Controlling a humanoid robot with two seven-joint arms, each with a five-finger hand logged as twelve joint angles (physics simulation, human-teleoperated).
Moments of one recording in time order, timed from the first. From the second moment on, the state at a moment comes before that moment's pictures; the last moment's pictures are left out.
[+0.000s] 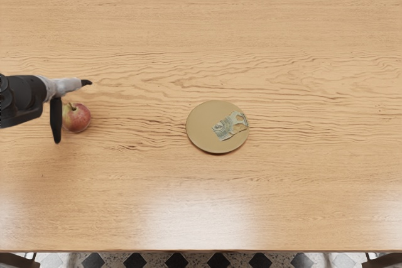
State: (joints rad) left arm -1.01 0.72 -0.32 -1.36 1.27 -0.32 0.61; right arm -0.05 0.00 -0.14 0.25 0.06 0.11 -0.05
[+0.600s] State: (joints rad) left arm -1.01 0.64 -0.26 -1.30 1.31 -0.26 0.61; right arm -0.05 0.00 -0.14 0.25 0.06 0.11 -0.05
